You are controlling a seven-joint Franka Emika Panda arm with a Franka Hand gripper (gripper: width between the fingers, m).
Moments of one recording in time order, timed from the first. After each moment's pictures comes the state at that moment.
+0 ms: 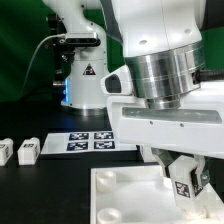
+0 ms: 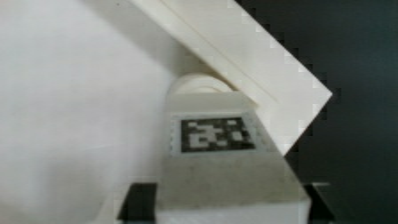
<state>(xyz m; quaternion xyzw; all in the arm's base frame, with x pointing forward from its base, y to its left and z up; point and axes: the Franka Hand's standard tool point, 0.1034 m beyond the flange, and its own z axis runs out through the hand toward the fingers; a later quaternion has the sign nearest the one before) 0.635 0.105 0.078 -0.86 0.49 0.01 0.10</state>
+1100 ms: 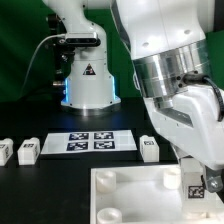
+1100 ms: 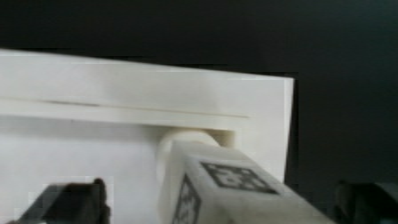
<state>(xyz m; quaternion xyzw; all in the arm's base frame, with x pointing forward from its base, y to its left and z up) 0.631 0.123 0.079 -0.79 0.60 0.02 0.13</state>
